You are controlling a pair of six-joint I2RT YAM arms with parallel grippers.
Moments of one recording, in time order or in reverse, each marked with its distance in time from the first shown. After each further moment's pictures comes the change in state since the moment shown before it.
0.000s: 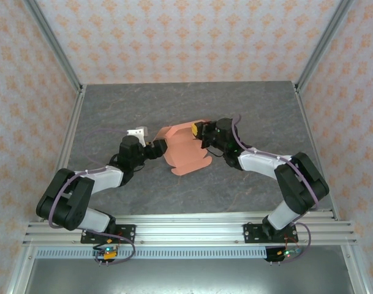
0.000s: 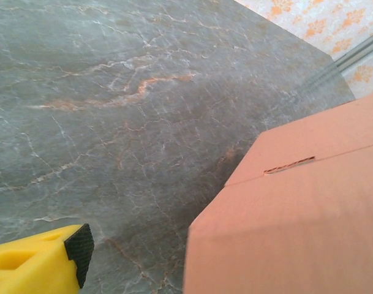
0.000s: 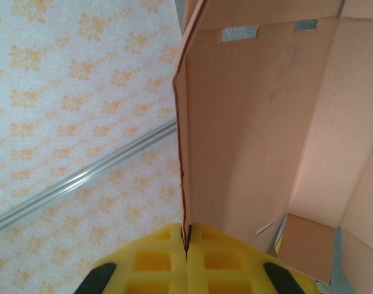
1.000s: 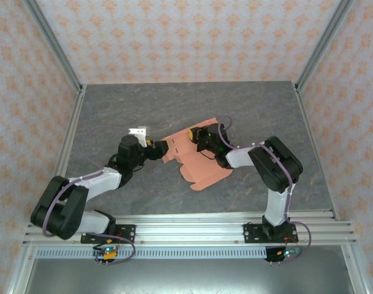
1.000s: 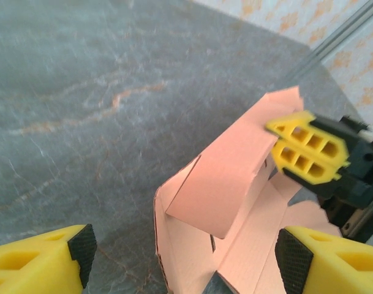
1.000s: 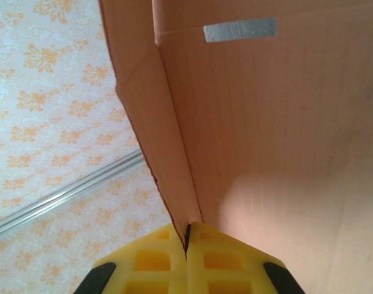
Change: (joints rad) left arm -0.019 -0.117 -0.003 -0.060 0.004 0.098; right arm -0.004 0.300 0.037 0.206 0.040 -0.055
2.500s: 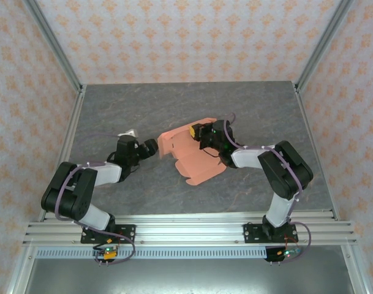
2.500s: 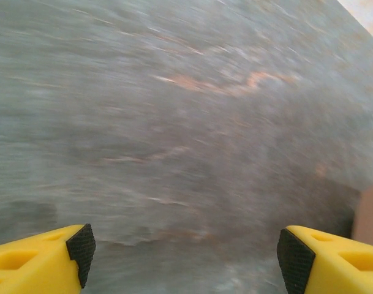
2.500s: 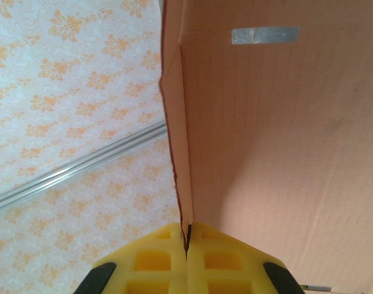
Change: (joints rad) left arm 0.096 0.200 0.029 -0.031 -0.052 -0.200; right arm -0.023 -0.111 -0.018 -0.049 -0.078 -0.053
